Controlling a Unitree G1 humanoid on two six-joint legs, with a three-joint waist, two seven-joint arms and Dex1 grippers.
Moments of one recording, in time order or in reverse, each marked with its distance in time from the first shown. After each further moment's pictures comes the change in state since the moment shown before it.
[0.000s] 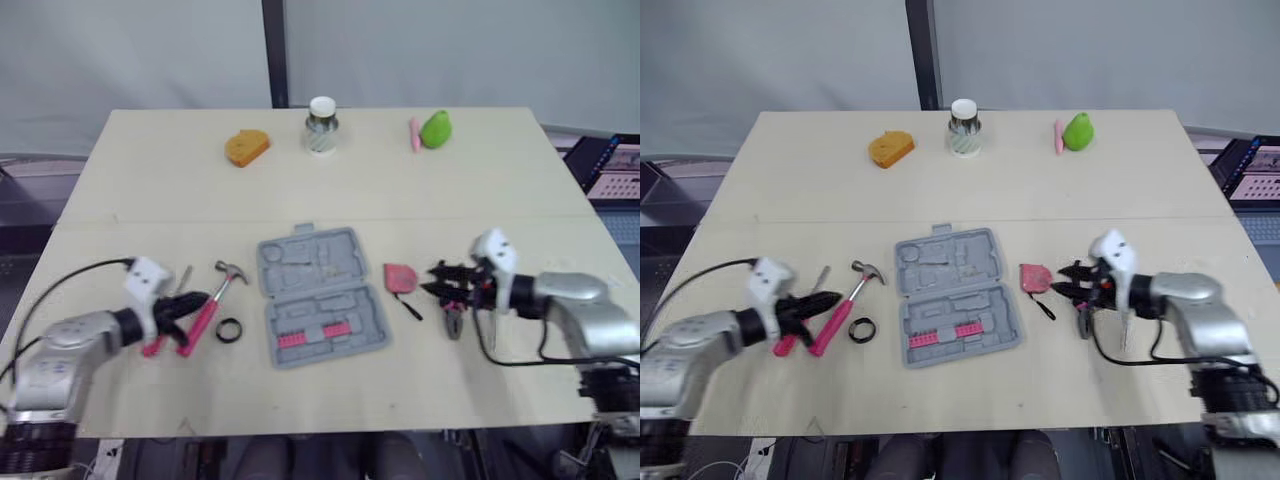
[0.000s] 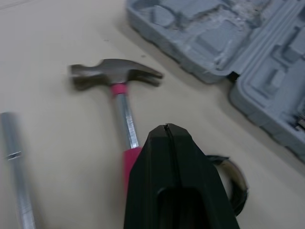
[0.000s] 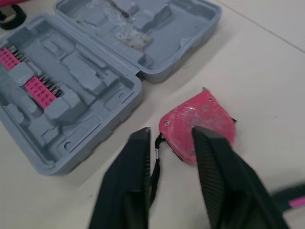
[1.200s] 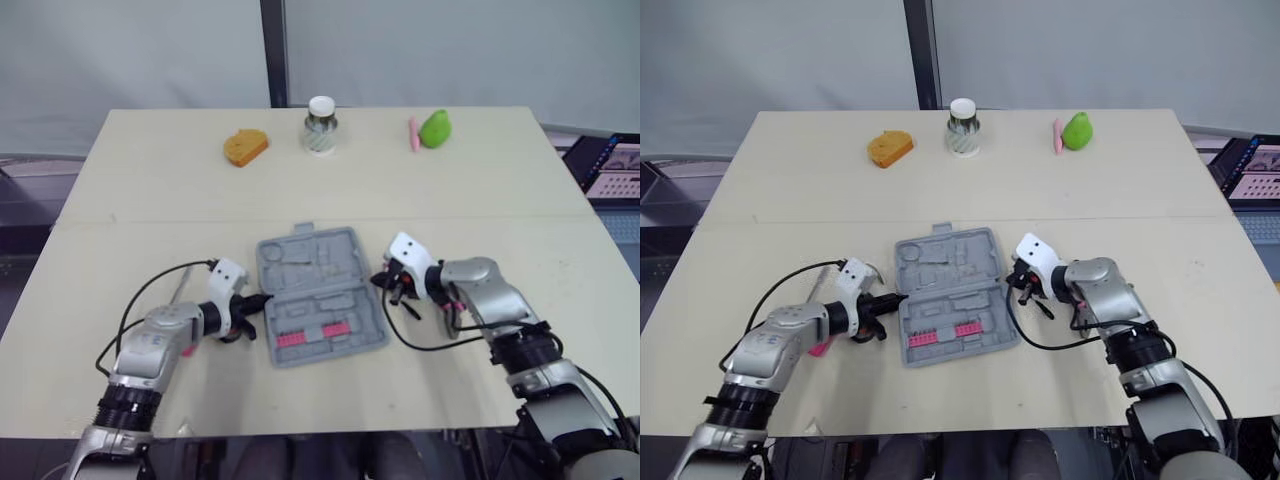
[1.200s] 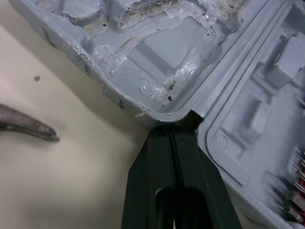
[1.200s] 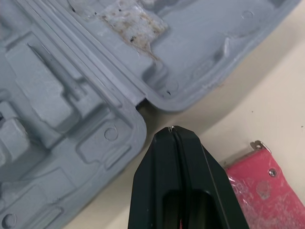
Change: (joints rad) left arm -0.180 -0.189 -0.177 0.160 0.091 0.029 0.054; right arm -0.213 0.227 0.188 0.191 -0.258 0.043 -0.112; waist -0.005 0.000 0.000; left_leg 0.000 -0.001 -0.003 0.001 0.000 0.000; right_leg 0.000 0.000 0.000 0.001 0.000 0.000
